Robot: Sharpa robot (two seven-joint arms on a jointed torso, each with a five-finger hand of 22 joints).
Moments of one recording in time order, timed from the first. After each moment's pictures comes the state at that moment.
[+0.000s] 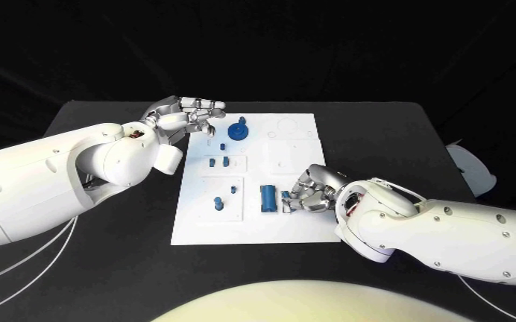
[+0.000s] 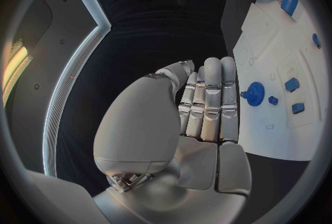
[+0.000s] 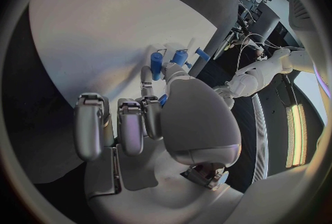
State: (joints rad) left arm 1.18 -0.91 -0.02 1.58 -0.04 -0.20 0.16; left_hand 1.46 -0.17 0.43 0.10 0.23 1.04 0.19 0.07 0.07 1.14 0.11 0.14 0.13 1.17 0.03 0.93 0.45 0.17 1.02 0.12 0.76 0.89; right arm 1.00 -0.90 -0.13 1.85 -1.29 -0.49 -0.59; right_hand 1.28 -0.09 0.08 0.29 0.56 1.16 0.04 0.22 0.54 1.46 -0.03 1.44 1.31 1.46 -0.09 1.56 1.31 0.05 1.47 0.02 1.42 1.31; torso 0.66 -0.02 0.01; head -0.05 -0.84
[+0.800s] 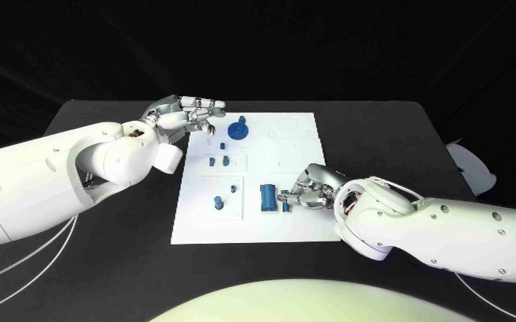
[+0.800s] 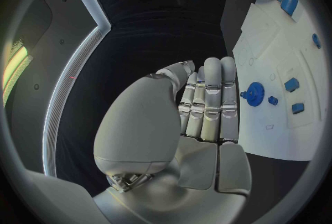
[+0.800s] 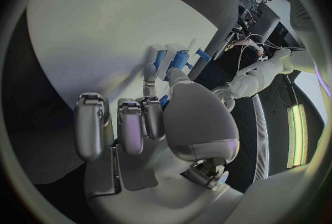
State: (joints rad) left arm 1.18 -0.91 -0.02 1.57 -0.04 -0.20 0.16; left_hand 1.46 -0.17 0.43 0.10 0.23 1.04 0.19 0.07 0.07 1.14 0.11 0.14 0.13 1.17 0.03 0.93 0.45 0.17 1.02 0.12 0.76 0.89; right arm 1.00 -0.89 -0.13 1.84 -1.29 -0.48 -0.59; right_hand 1.16 -0.06 -0.04 0.29 0.40 1.19 0.02 0.25 0.57 1.47 -0.04 1.44 1.31 1.46 -0.09 1.56 1.31 0.05 1.46 0.02 1.42 1.31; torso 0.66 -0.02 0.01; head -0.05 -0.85
